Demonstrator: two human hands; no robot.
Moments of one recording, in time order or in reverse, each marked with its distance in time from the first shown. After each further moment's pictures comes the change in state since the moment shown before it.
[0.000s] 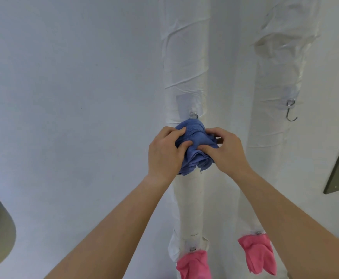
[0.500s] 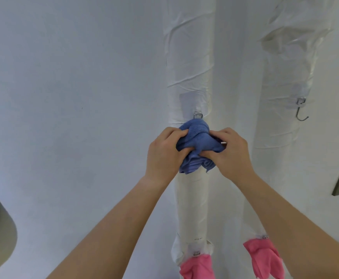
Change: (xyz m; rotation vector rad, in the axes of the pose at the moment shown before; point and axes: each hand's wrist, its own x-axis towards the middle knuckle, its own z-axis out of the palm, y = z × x) left_hand 0.005 -0.024 0.006 0.027 0.035 0.183; right_hand 0.000 0.012 0.009 -0.088 0.051 -0.115
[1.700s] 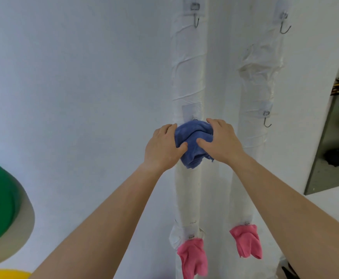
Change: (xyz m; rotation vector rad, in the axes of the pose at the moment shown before) left_hand -0.002 0.065 -0.105 0.175 -0.382 -0.185; right_hand -0.021 -0.104 -0.046 -0.428 -0.173 0.094
